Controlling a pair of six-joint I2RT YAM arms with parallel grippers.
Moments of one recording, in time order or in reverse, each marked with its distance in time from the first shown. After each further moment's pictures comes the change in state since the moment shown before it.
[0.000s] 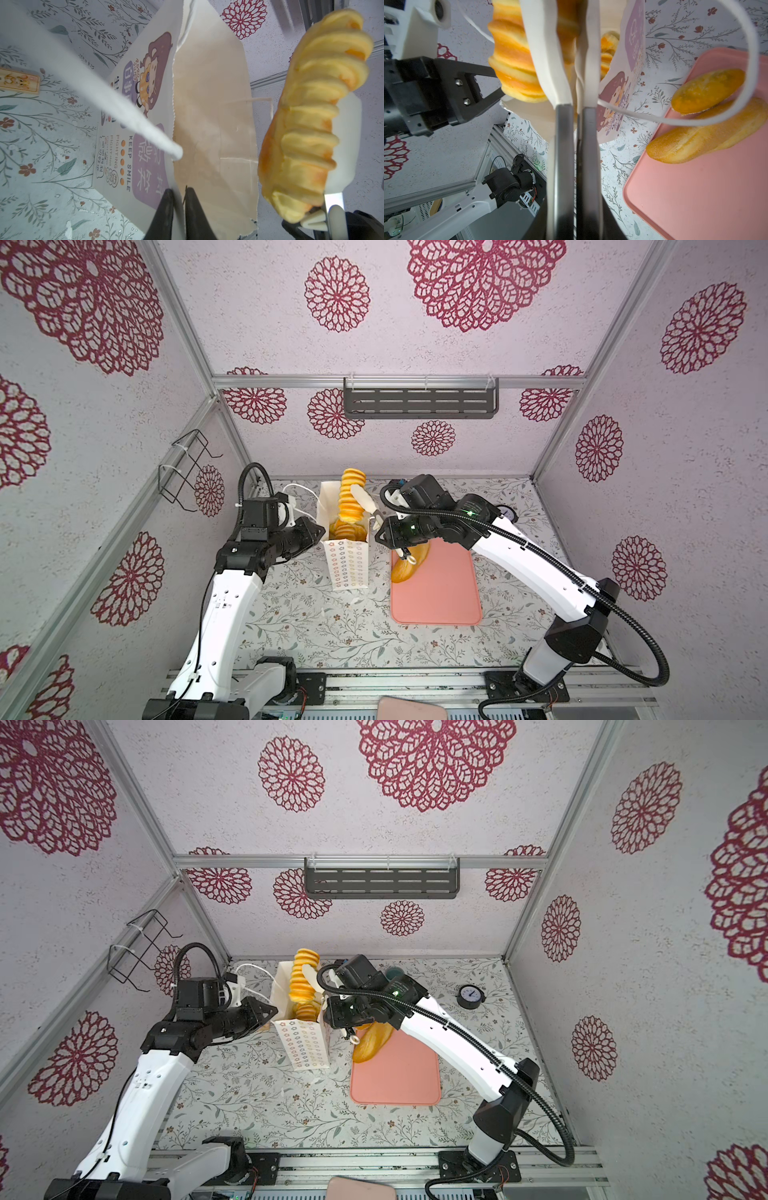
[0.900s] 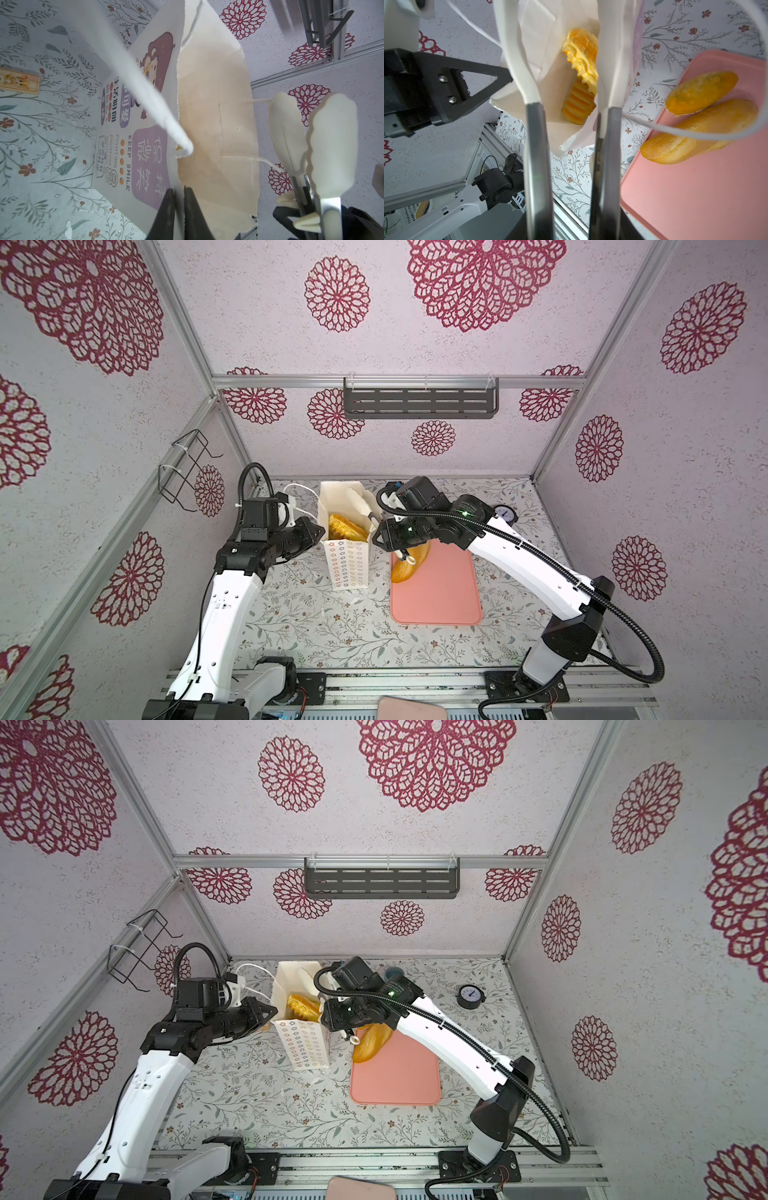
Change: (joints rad) left arm -0.002 -0.003 0.000 -0.001 -0.001 0.000; right arm 0.004 0.006 0.001 -0.006 0.027 -0.021
